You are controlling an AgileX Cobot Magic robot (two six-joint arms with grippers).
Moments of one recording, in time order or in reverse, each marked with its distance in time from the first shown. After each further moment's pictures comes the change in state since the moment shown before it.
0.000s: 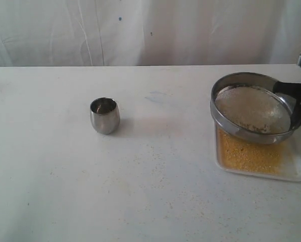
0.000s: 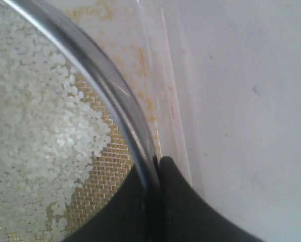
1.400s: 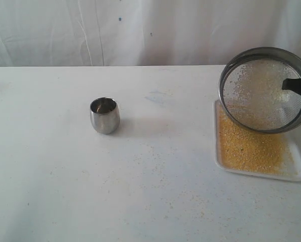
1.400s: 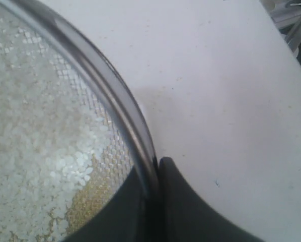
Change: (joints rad) left arm 0.000 0.000 0.000 0.000 0.000 0.000; right arm 0.005 -0.265 0.443 -0.006 -0.751 -0.081
